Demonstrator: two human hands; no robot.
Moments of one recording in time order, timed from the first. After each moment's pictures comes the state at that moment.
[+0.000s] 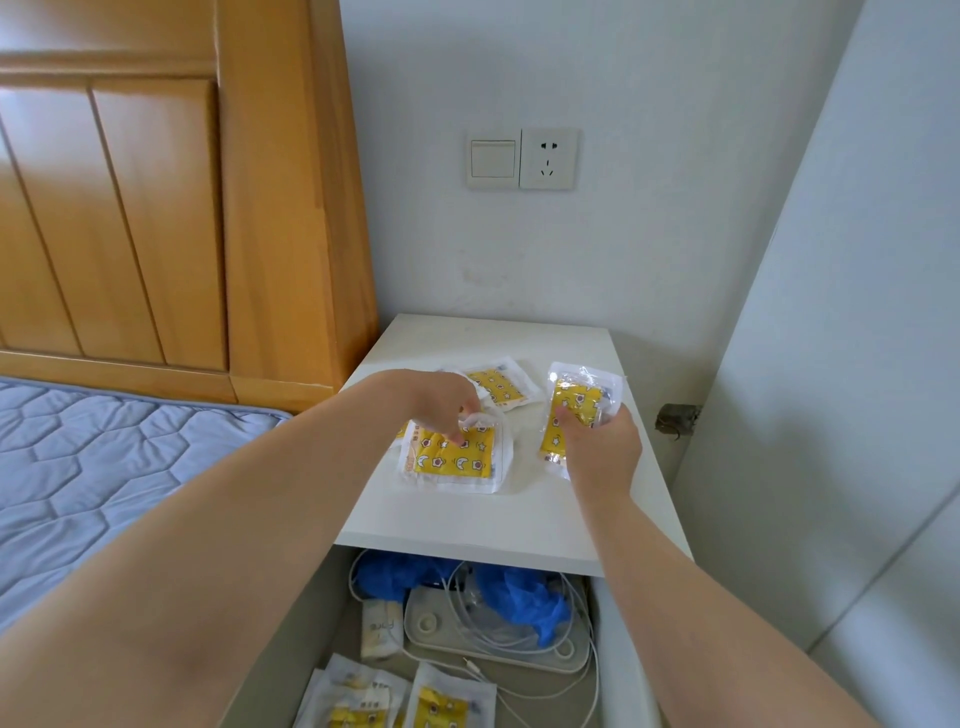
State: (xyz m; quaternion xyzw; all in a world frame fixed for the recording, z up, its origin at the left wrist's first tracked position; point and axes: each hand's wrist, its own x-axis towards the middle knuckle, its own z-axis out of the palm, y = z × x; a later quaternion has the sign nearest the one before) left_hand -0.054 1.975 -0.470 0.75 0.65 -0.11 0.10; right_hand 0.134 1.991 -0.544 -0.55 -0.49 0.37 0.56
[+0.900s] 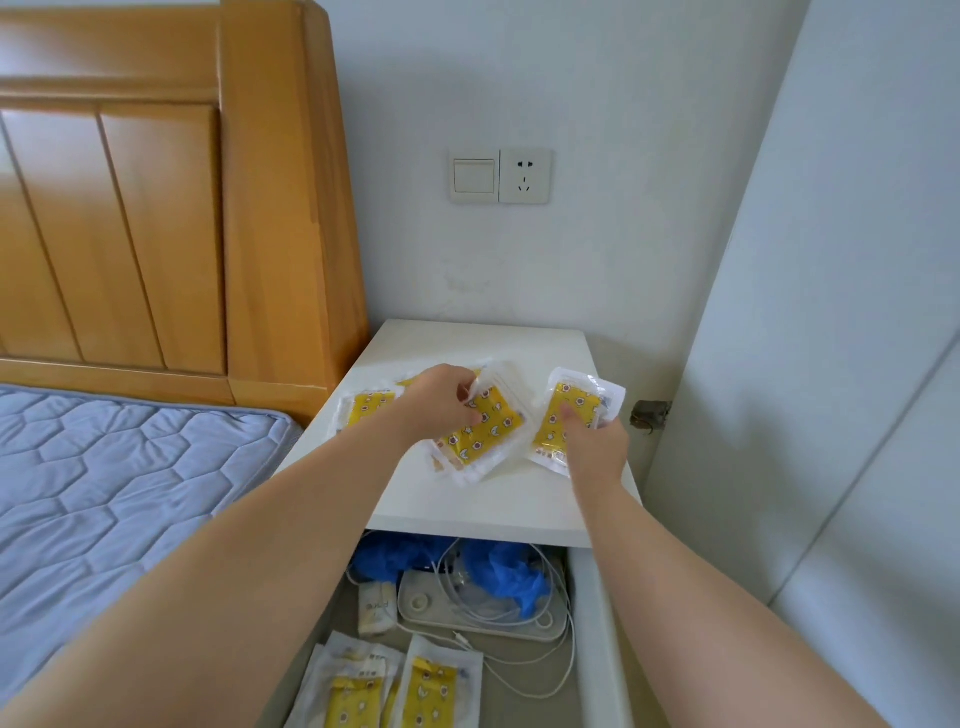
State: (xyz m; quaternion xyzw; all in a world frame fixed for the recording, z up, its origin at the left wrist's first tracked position) left_hand -0.022 1.933 -0.473 0.65 0.70 0.24 0.16; right_hand 0.156 1.972 -0.533 -0.55 -0.45 0.43 0.57
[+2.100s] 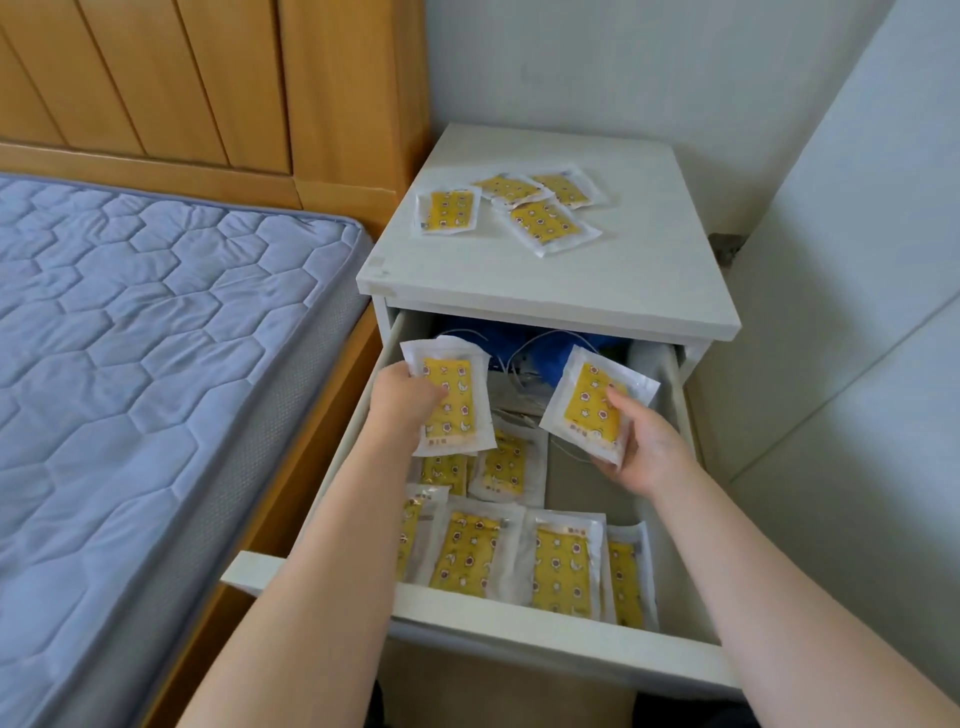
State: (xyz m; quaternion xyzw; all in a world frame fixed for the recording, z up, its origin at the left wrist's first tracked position) left_hand -0.048 1.738 -0.601 0.20 0.76 0.47 0.41; right_hand 0.180 1.809 -0.632 -0.50 -0.22 0.77 0.34
